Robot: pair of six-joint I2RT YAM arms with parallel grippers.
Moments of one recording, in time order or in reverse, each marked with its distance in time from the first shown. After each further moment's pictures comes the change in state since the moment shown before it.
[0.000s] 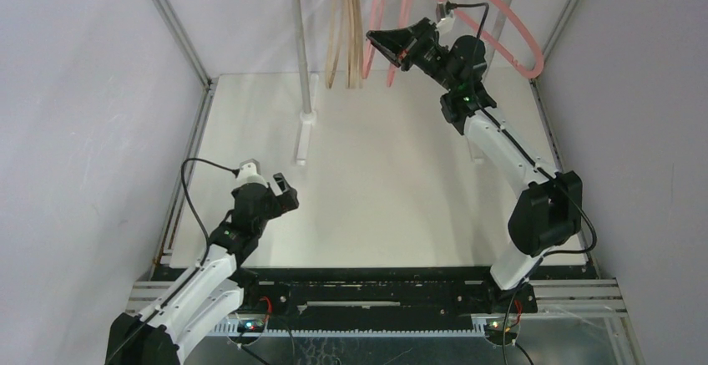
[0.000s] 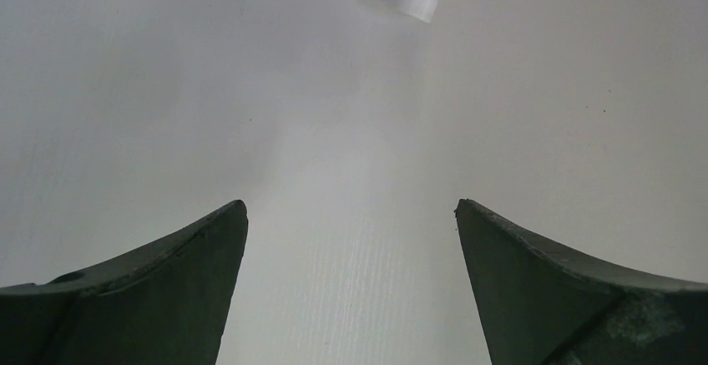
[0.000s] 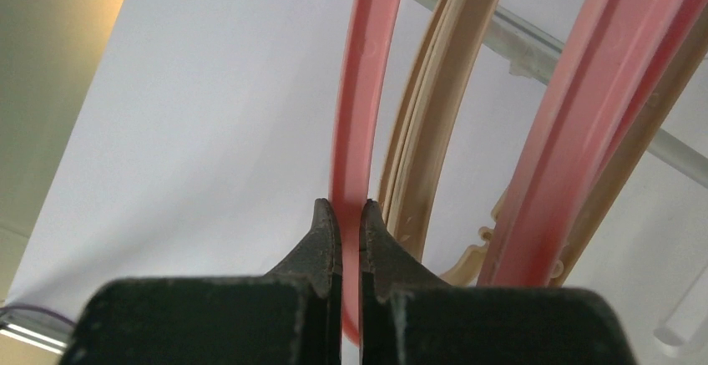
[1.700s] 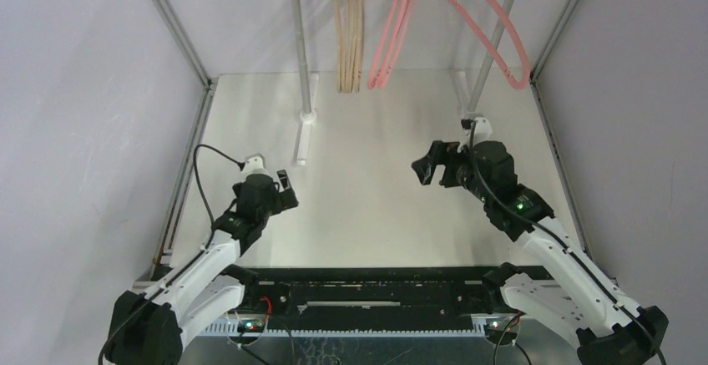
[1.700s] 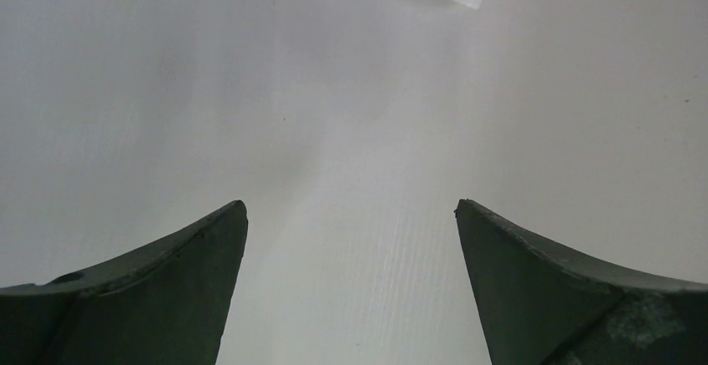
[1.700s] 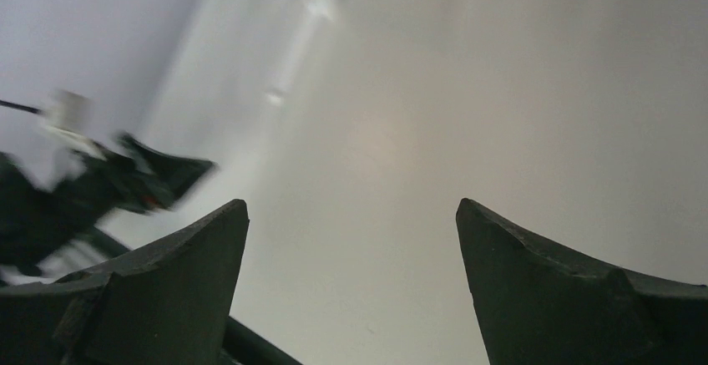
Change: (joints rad) left arm 0.000 0.124 0.080 -0.060 -0.050 0.056; right arm 0.143 -0.818 -0.689 -0.792 0.479 -0.850
